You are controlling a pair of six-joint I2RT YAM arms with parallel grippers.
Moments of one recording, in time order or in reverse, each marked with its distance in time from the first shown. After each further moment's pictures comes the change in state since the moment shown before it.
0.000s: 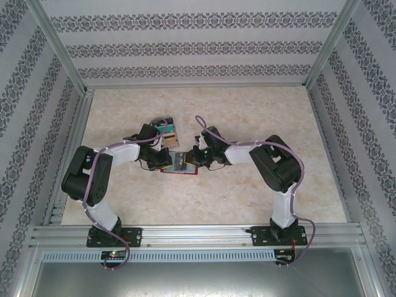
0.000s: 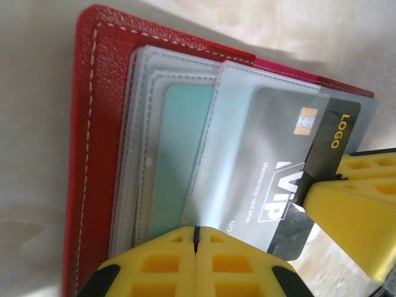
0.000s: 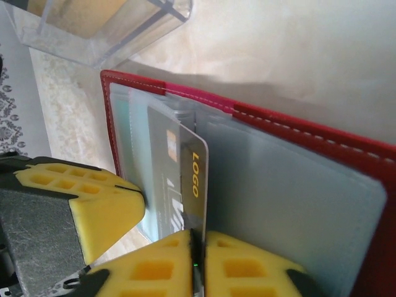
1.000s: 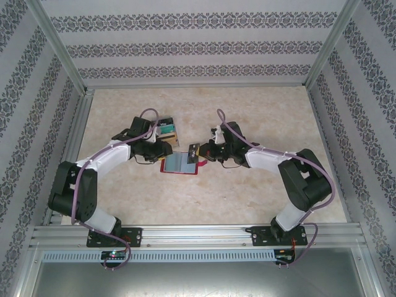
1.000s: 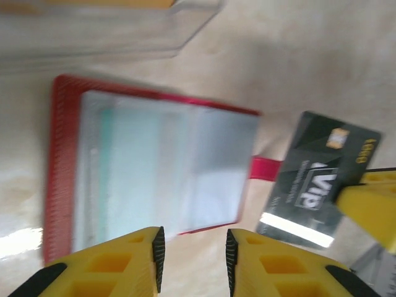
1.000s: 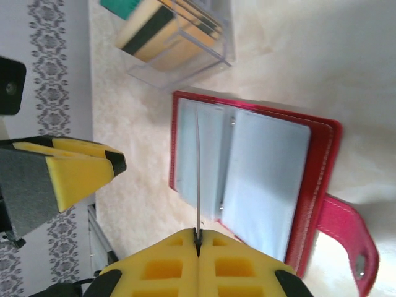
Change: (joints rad) left arm 0.036 -0.190 0.030 -0.024 0.050 -0.052; right arm -0.110 -0.311 -0.166 -0.013 -0.025 -0.035
